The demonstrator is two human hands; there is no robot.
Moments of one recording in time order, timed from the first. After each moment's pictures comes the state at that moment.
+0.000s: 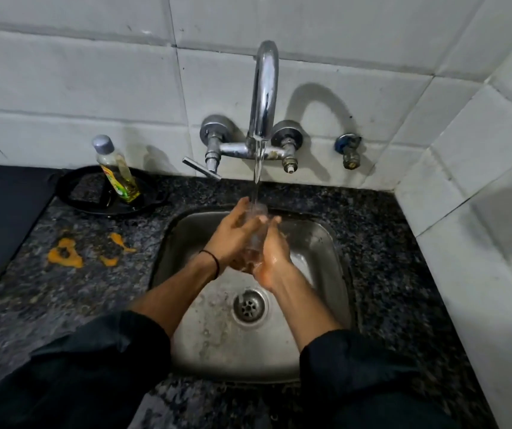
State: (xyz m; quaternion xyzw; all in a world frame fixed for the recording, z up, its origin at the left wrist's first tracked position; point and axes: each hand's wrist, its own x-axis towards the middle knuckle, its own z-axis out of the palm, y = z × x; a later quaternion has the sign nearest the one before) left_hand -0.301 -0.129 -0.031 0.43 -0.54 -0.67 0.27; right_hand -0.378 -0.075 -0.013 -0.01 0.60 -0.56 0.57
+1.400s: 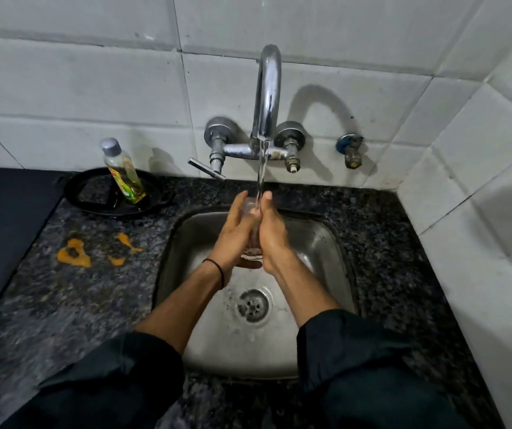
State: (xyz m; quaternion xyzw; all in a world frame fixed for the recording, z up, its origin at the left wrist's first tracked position) left_hand -0.296 -0.102 -0.003 0.45 -0.51 -0.66 0.32; right_hand -0.379 -0.093 -0.009 -0.19 0.63 -0.57 0.49
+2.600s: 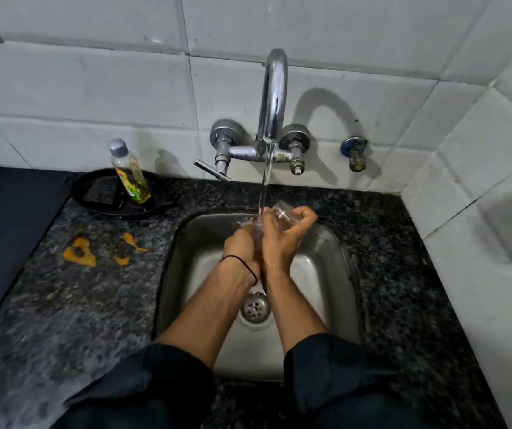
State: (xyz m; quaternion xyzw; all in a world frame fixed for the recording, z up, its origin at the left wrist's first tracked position) left_hand -0.317 -0.091 0.004 0.52 -0.17 -0.76 0.35; right_hand -0.366 -0.076 -0.013 -0.18 0.63 -0.71 0.26
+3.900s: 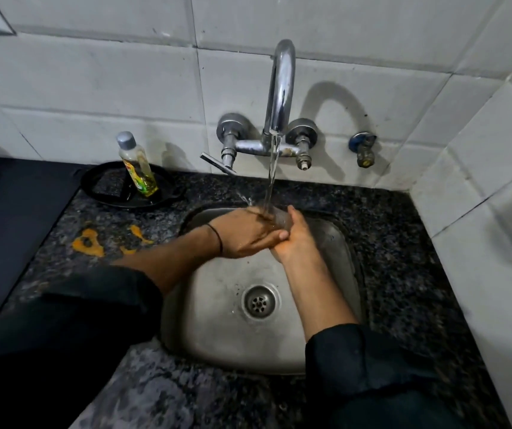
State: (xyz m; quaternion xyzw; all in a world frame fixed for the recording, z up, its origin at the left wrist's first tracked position) left_hand -0.284 -0.146 0.004 0.11 -0.98 -0.16 0.09; right_hand -0.400 -0.100 -0.016 0.12 0.46 -0.66 0.59
